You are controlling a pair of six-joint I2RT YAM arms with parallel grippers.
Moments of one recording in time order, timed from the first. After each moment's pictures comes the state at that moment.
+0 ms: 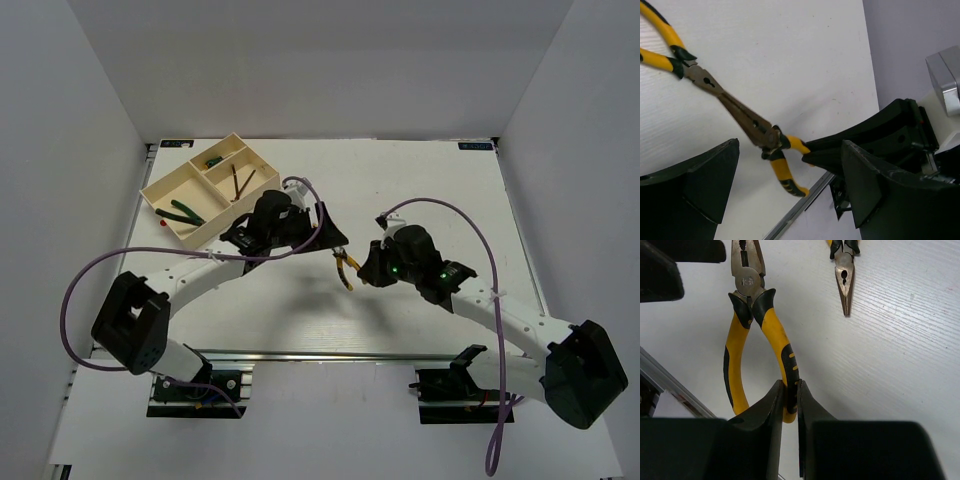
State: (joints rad) left arm -0.63 1.46 0.94 0.01 0.35 -0.74; right arm 0.69 1.12 0.65 -0.15 -0.15 0.40
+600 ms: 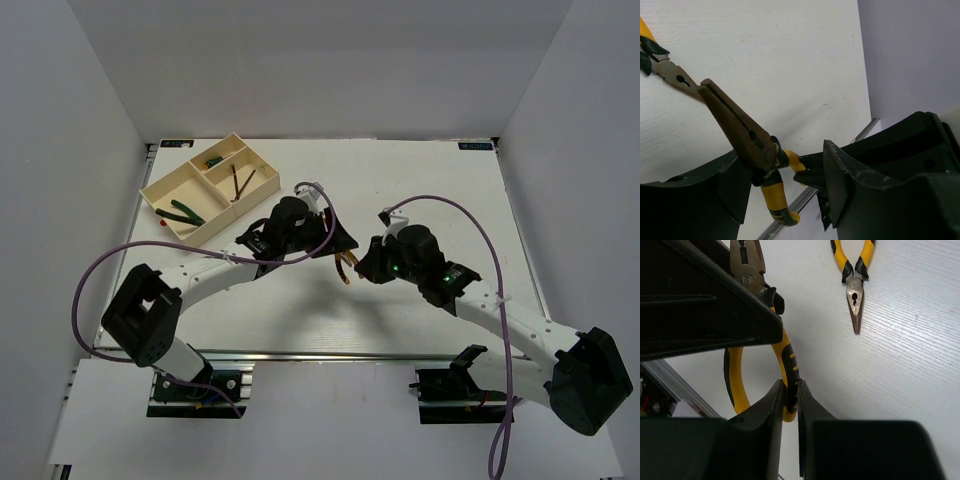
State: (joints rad) left arm -0.73 1.52 0.96 0.08 0.25 -0.85; right arm 0.70 1.08 0.65 -0.10 -0.14 0.42
